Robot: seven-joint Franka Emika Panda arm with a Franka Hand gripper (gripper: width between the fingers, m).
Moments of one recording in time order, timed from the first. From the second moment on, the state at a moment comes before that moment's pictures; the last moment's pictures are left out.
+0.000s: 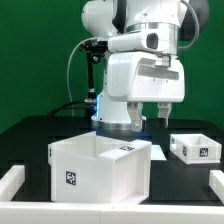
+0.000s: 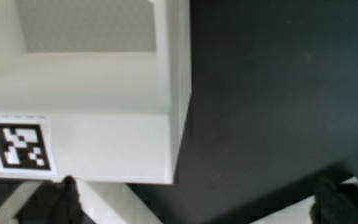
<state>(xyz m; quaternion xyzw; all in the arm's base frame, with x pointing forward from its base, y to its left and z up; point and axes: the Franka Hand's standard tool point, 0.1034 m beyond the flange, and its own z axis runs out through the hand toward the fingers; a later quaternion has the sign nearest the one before) 0.556 0.018 0.114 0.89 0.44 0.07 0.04</state>
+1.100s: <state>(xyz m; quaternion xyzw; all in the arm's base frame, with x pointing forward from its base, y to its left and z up) 0.572 0.092 0.130 0.90 0.40 0.14 0.04</state>
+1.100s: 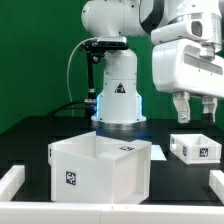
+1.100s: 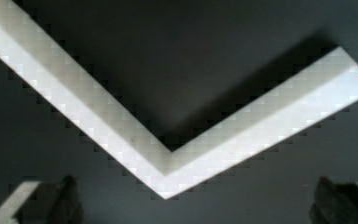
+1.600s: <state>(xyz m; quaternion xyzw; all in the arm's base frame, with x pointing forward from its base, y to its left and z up) 0.594 0.125 0.130 0.92 0.37 0.13 0.04</state>
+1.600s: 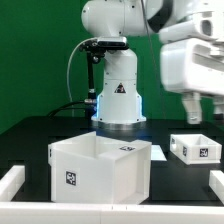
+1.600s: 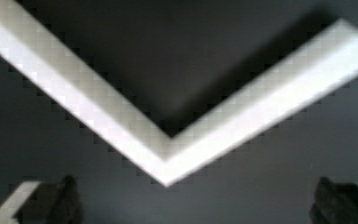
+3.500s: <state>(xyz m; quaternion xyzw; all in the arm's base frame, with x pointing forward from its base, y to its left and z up) 0.729 0.160 0.105 0.91 0.39 0.07 0.08</state>
